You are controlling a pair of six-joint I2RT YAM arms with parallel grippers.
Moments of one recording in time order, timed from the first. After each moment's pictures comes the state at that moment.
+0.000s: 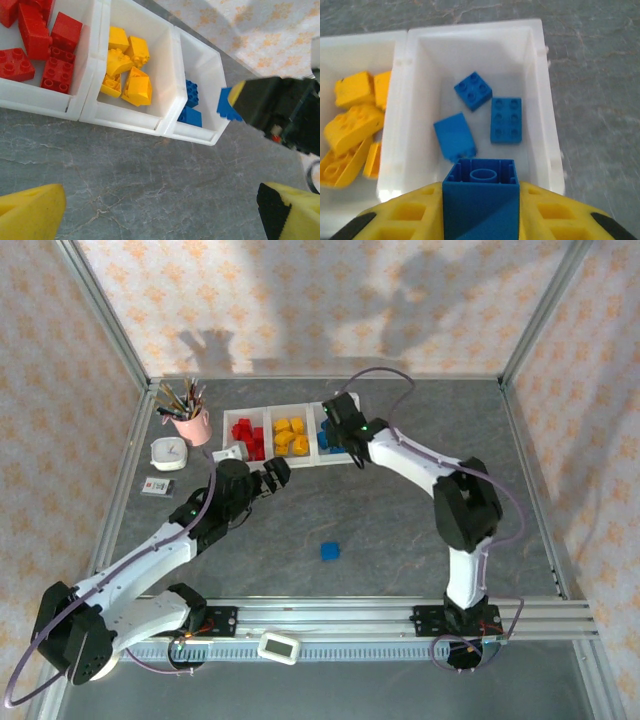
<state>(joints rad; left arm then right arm) -0.51 1.04 0.66 -0.15 -0.16 -0.85 0.61 1.98 1.59 -0.45 0.28 0.44</state>
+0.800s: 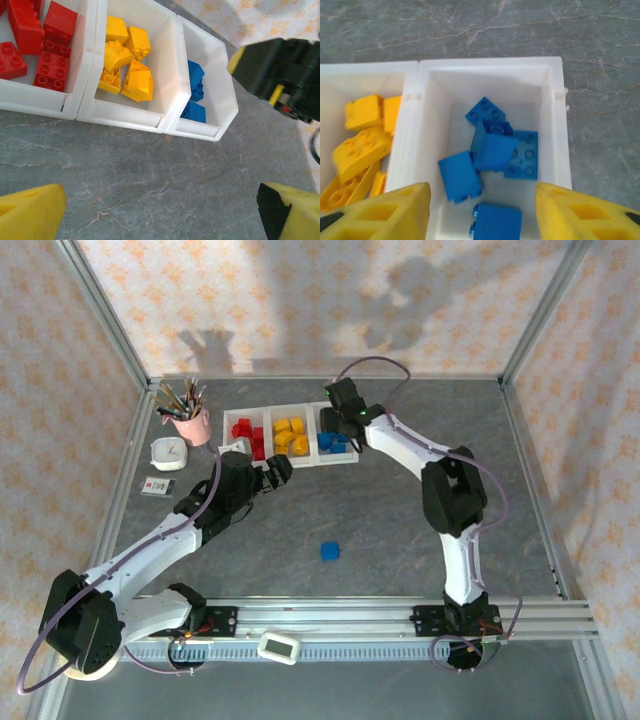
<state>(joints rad) -0.47 1.09 0.69 -0.15 -0.09 -0.83 0.57 1.99 1.64 -0.44 0.17 0.37</state>
